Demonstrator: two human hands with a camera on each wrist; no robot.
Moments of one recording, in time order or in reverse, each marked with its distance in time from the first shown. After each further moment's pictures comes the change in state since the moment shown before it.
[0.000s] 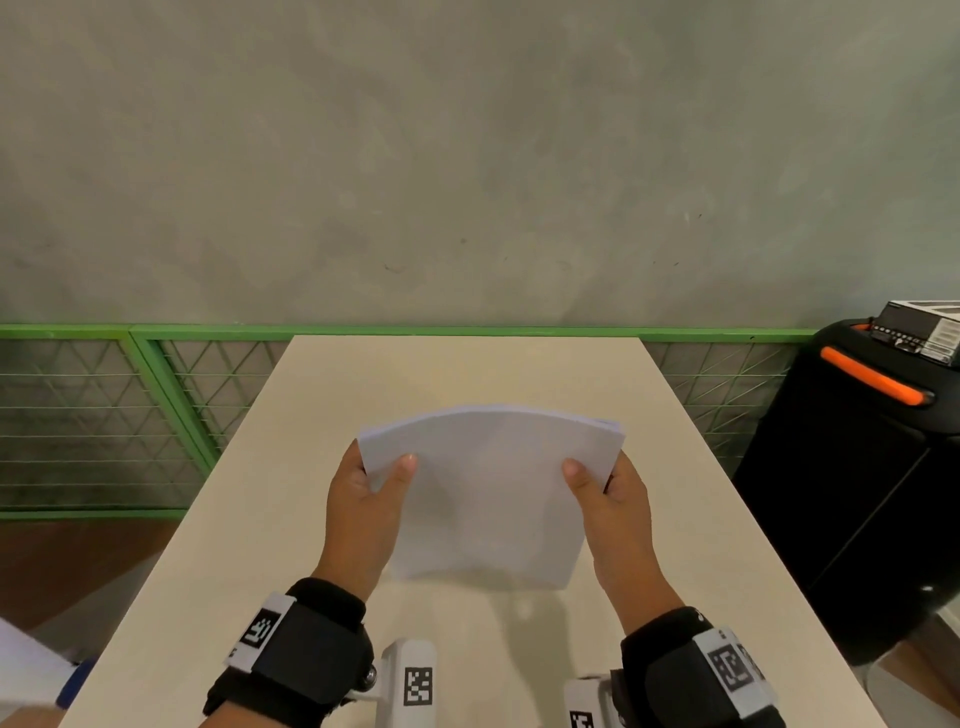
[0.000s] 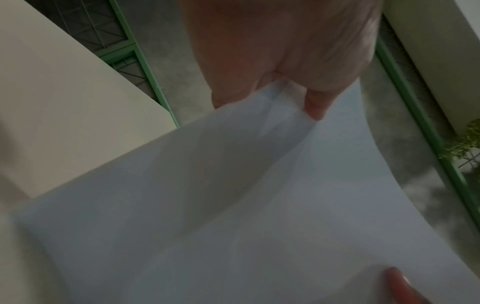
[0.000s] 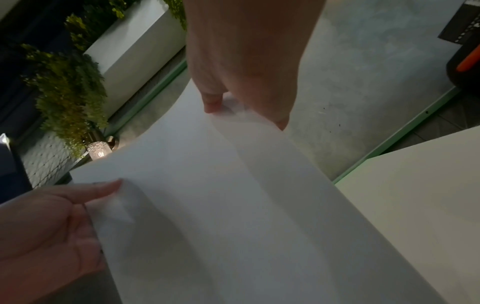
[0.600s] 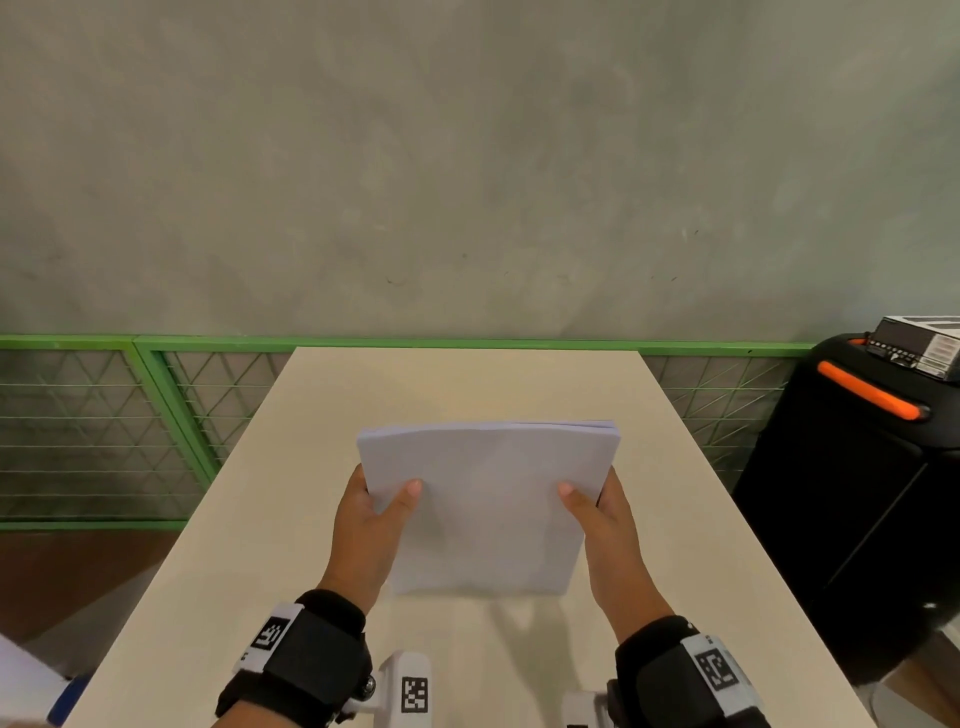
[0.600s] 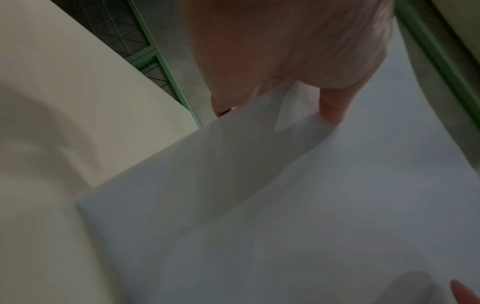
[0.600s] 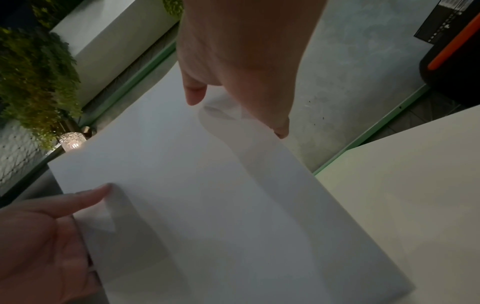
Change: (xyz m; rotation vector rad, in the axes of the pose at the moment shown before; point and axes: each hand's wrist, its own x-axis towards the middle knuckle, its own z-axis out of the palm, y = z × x) left_hand 0.003 -0.020 -0.004 -0.044 -0.053 -0.098; right_hand 0.001 0.010 -0.002 0.116 -0.102 0.087
